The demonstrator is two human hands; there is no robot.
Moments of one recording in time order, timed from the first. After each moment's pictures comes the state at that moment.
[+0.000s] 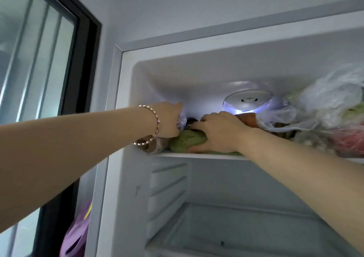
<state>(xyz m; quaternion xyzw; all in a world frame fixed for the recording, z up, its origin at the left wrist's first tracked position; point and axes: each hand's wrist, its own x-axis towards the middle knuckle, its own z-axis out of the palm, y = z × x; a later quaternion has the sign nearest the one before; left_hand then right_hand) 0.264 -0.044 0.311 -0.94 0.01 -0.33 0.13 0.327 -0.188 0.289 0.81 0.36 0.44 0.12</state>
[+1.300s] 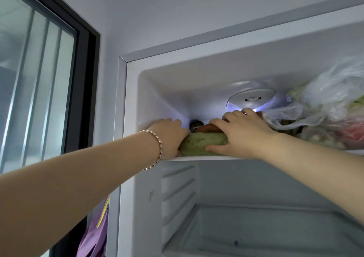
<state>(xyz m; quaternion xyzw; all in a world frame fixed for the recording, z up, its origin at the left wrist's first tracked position) 0.276 -0.030 0.285 -0.88 0.03 -0.33 0.33 0.314 -0.210 0.271 0.85 0.24 0.46 0.09</state>
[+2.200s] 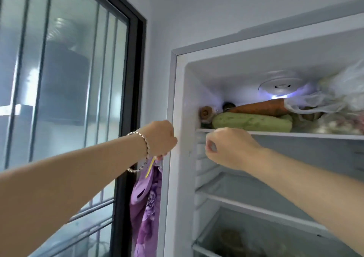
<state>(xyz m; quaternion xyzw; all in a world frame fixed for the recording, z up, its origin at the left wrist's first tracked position) 0.134 -0.003 0.223 -0.95 -0.12 -0.28 -0.07 0.223 -0.164 0.211 0.80 0.43 0.41 -0.02</state>
